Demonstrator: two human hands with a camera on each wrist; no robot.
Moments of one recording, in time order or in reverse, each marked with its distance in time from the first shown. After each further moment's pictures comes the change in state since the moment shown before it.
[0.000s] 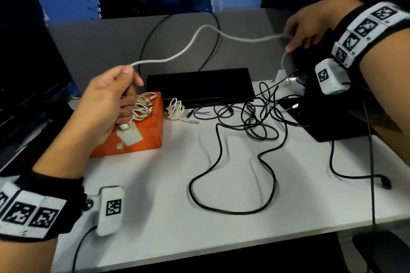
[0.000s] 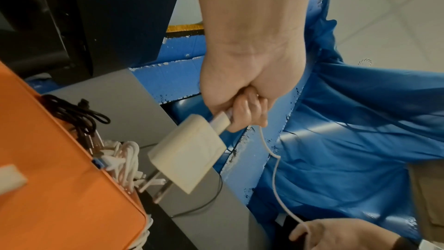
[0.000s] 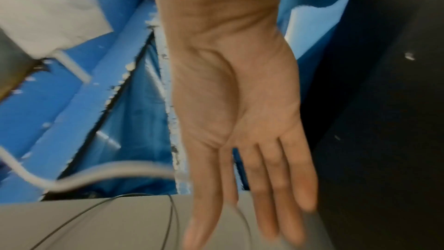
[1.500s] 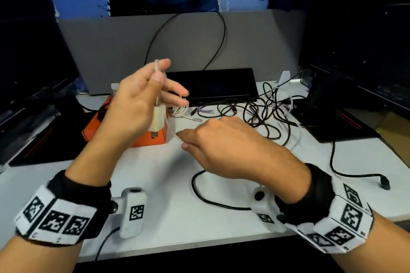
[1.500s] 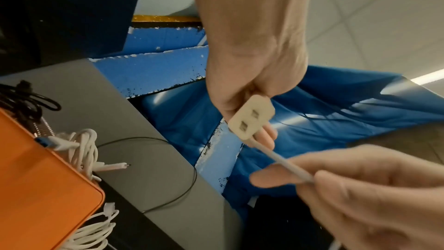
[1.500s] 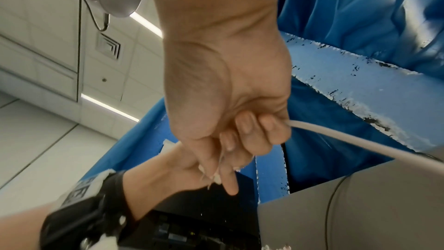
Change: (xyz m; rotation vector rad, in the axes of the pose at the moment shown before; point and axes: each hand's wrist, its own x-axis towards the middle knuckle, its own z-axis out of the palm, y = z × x) left_hand -0.028 0.007 0.036 0.082 -0.078 0.236; right_hand -0.226 -0.133 0.160 -0.184 0.140 -0.844
